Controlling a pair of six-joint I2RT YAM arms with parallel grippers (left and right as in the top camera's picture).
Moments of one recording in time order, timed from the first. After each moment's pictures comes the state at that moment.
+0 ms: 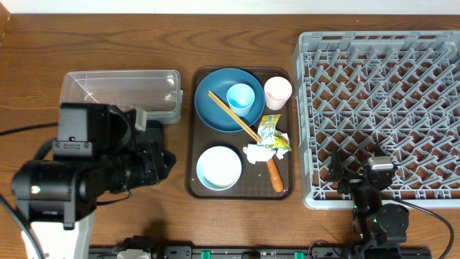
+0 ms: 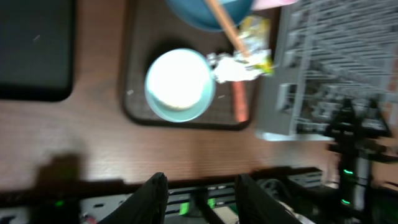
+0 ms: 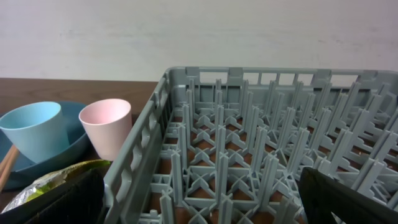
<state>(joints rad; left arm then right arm) -0.05 1.06 1.45 -1.56 0.42 -0.35 0.06 0.01 0.01 -0.07 -0.03 0.03</state>
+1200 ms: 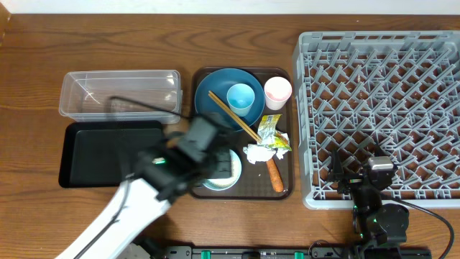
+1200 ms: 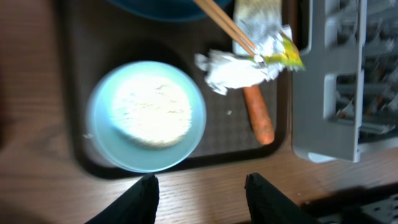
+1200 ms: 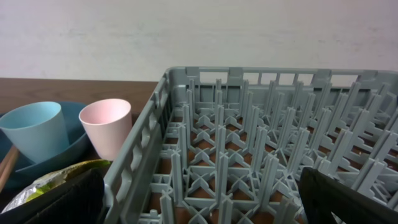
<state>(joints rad) -0.72 1.22 1.13 -1.03 0.03 -0.71 0.06 0.01 0.01 -0.07 -0.03 0.03</state>
